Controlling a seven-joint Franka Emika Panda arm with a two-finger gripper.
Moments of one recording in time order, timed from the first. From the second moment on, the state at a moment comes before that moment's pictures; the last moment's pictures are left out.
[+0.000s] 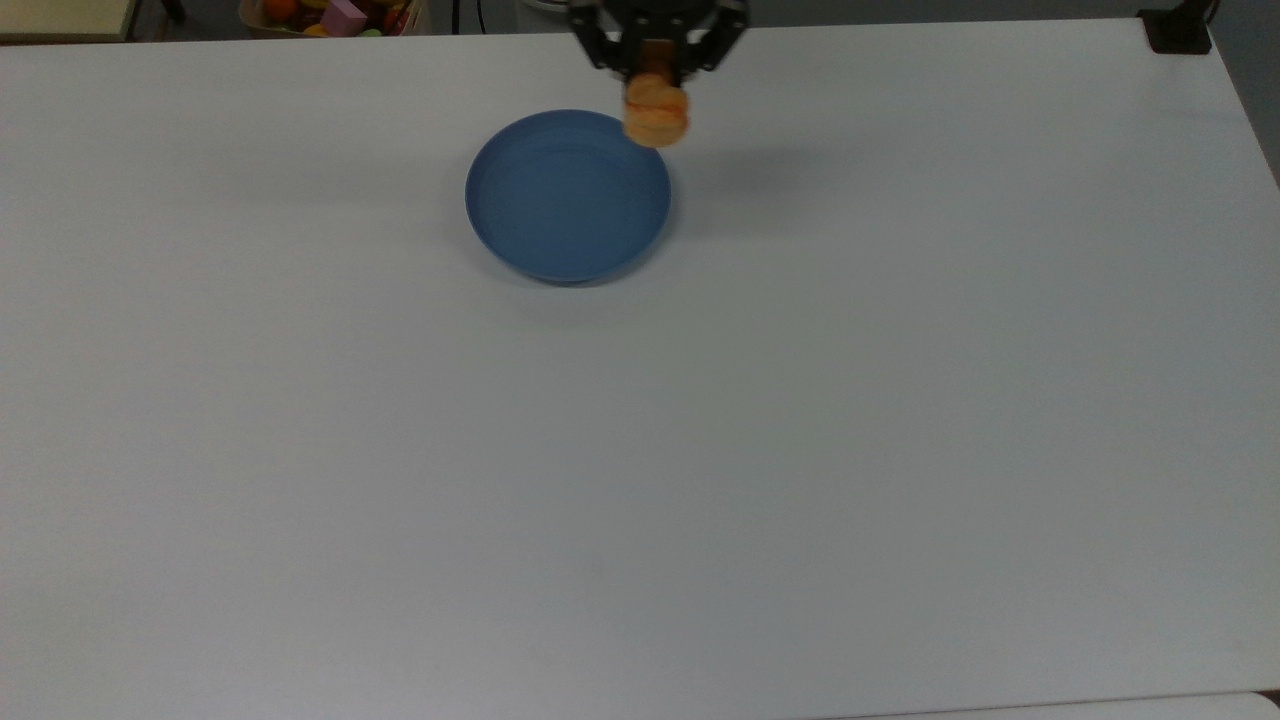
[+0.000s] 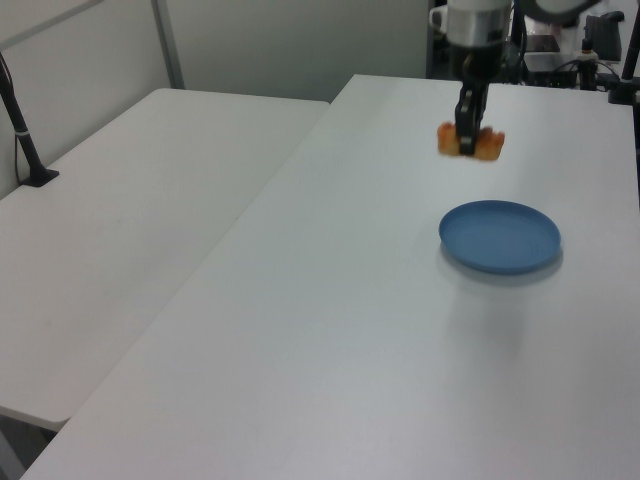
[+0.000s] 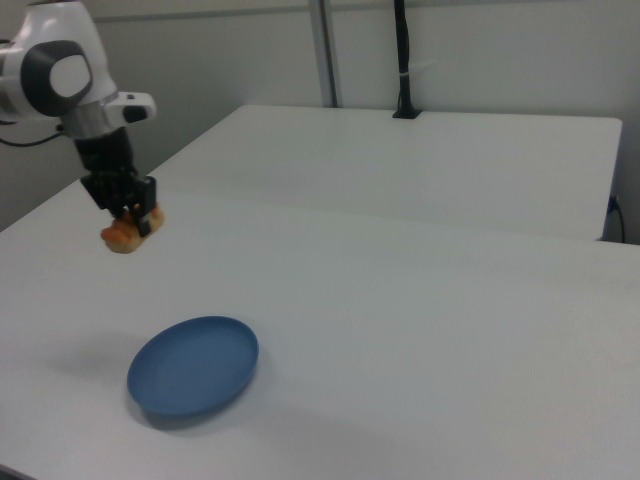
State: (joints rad) arm 0.35 0.05 -0.06 -1.72 -0.04 1.76 0.22
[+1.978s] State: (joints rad) arm 0.81 0.58 0.03 -1.53 -0.04 2.12 0.79
